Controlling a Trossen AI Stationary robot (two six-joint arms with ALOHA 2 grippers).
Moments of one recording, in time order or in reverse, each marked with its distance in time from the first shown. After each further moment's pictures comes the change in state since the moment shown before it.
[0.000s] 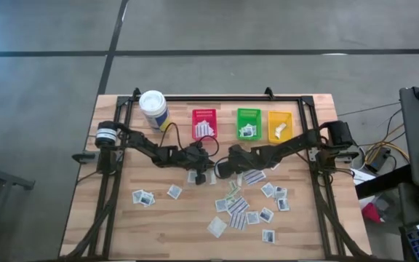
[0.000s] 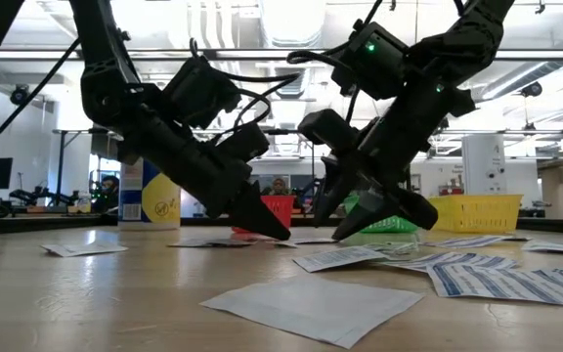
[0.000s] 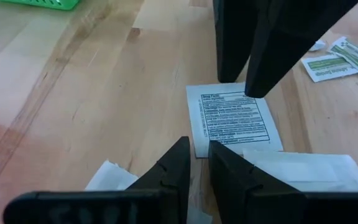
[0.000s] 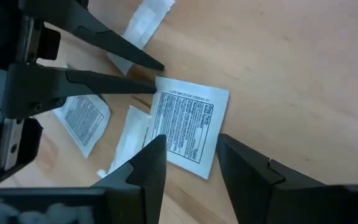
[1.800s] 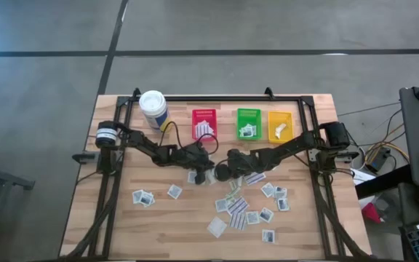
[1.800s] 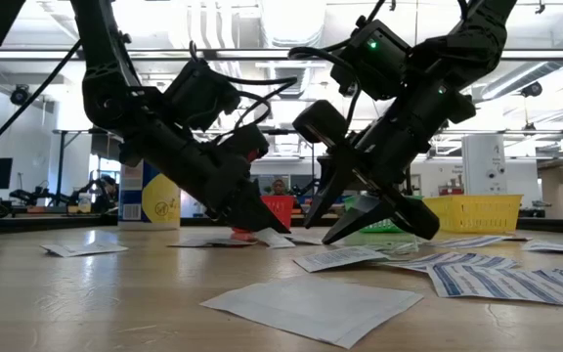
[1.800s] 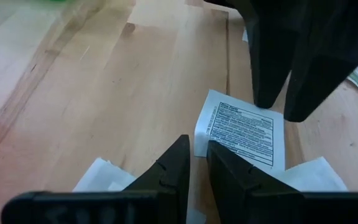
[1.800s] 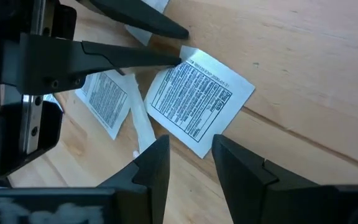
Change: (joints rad) left arm -0.002 0.015 -0.002 0.017 0.078 -0.035; right arm 0.002 0.060 -0.003 0.087 -0.053 0.115
